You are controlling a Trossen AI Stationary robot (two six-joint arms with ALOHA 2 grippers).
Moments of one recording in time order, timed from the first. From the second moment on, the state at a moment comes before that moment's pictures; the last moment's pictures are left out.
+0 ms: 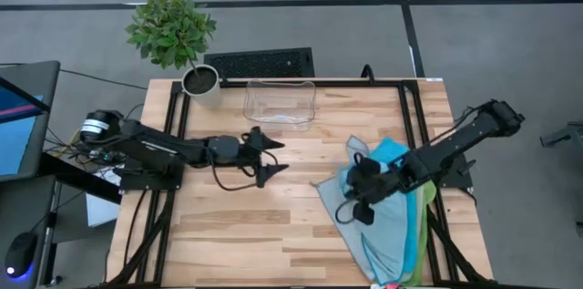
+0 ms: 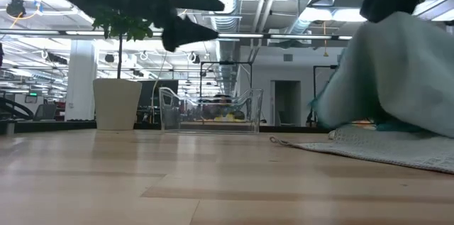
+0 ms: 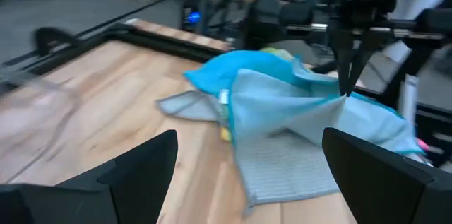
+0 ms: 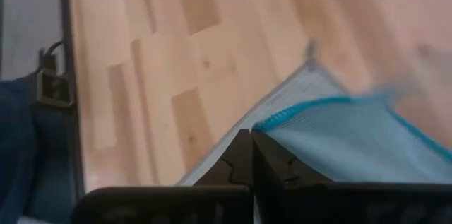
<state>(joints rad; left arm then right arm) -0.06 1.40 0.60 0.63 -0.16 -0.25 0.51 1.28 0.94 -0.63 0.18 0.72</state>
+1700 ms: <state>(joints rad) -0.17 2.06 1.07 0.55 -0.18 0.22 0.49 1.29 0.94 -0.46 0.21 0.65</state>
